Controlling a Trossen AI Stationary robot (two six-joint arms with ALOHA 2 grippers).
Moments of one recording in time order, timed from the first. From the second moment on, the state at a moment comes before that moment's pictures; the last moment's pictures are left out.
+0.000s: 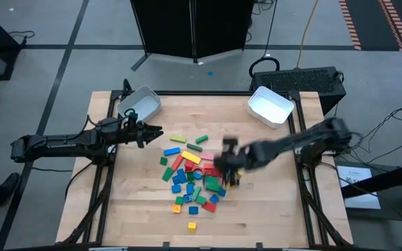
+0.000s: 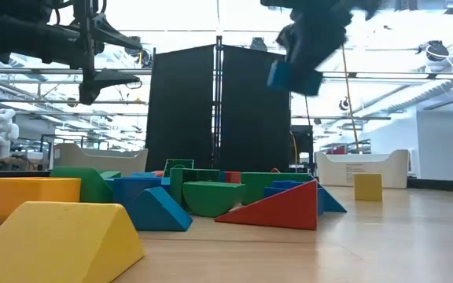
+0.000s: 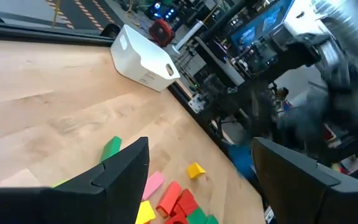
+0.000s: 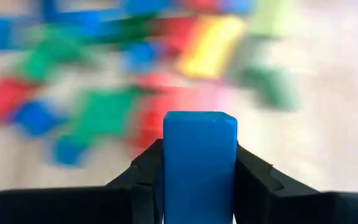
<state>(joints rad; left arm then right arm) 0.21 0.56 0.26 0.21 0.01 -0.80 0.22 1.62 1.36 -0.84 0.34 0.14</state>
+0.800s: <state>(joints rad) 0.40 0.62 0.59 -0.18 -0.18 -0.57 -0.81 1.23 0.93 -0.80 0.39 0.25</state>
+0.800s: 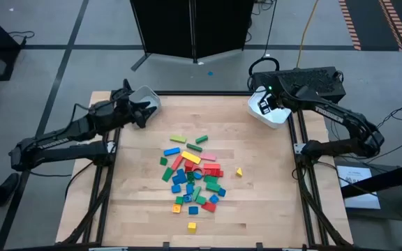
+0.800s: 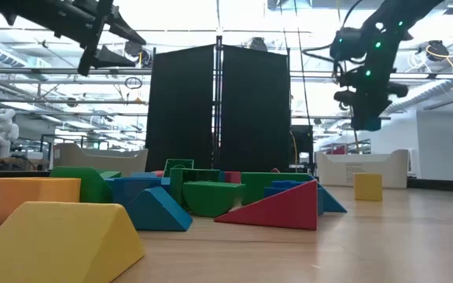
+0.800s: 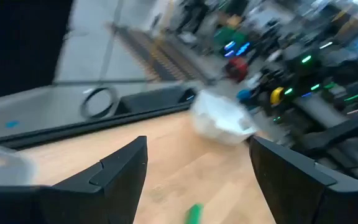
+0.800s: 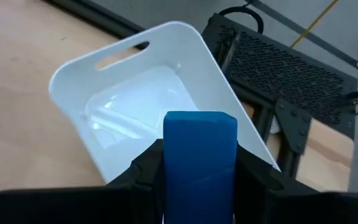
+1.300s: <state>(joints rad) 0.47 0.82 0.76 -0.65 -0.17 -0.57 -0.83 1.39 0.93 -0.72 0.36 0.16</state>
